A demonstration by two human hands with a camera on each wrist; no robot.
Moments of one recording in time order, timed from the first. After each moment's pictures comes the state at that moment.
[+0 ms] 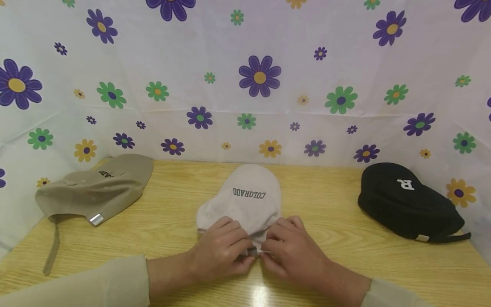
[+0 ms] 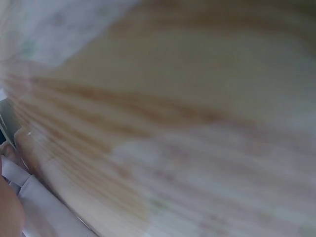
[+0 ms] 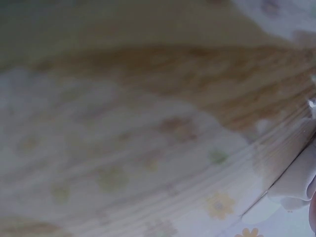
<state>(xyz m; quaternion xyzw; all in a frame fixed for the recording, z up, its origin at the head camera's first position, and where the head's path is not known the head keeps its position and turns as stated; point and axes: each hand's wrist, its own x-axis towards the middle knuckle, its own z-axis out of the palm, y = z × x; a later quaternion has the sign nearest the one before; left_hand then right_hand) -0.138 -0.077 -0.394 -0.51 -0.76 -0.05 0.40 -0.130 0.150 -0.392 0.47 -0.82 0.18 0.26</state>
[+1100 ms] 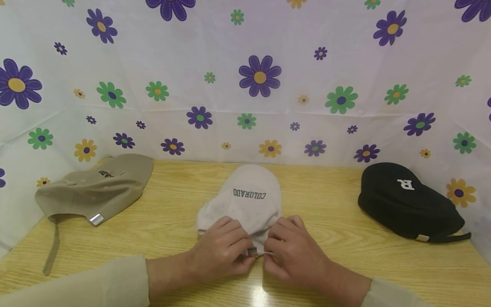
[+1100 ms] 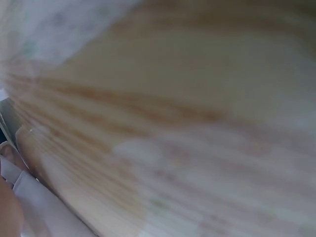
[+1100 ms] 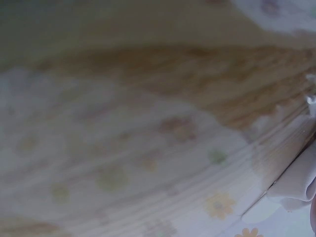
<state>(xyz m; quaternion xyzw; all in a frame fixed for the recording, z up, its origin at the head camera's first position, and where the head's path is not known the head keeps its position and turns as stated) -0.138 -0.077 -0.394 -0.51 -0.76 -0.06 0.41 -0.128 0.151 -0.390 0.46 -0.82 0.19 0.27</state>
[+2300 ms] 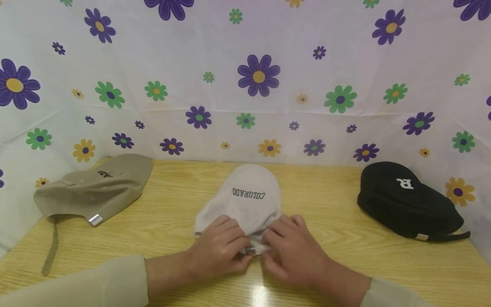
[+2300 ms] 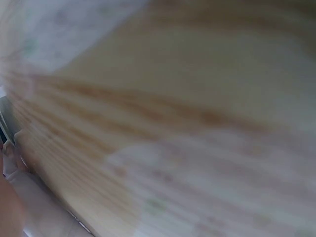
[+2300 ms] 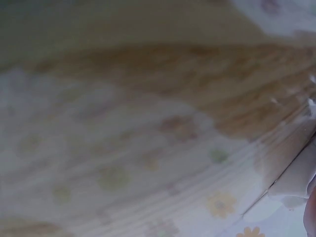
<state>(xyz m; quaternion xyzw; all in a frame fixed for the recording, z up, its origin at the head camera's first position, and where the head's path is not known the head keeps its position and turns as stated) -0.142 -0.080 -0.396 -0.51 -0.75 -0.06 0.41 -0.127 0.152 -0.391 0.42 -0.87 0.14 0.23</state>
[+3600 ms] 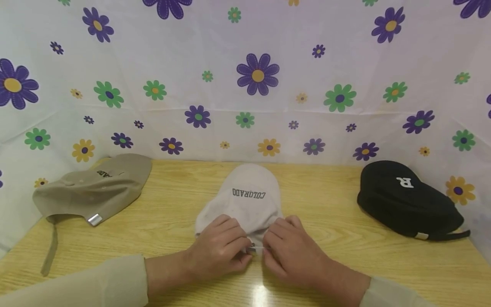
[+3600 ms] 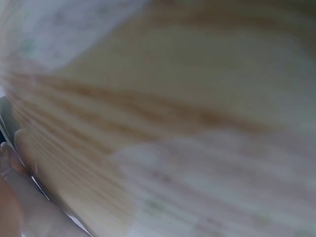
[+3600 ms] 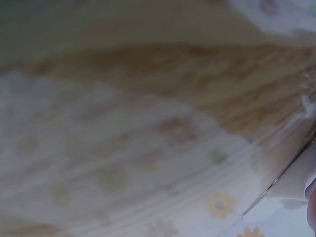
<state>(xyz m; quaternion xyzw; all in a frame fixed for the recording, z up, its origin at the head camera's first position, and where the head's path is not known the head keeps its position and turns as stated) -0.142 -0.079 -0.395 -0.52 -0.75 -0.06 0.41 -0.127 0.151 -0.390 0.45 -0.85 0.14 0.25</state>
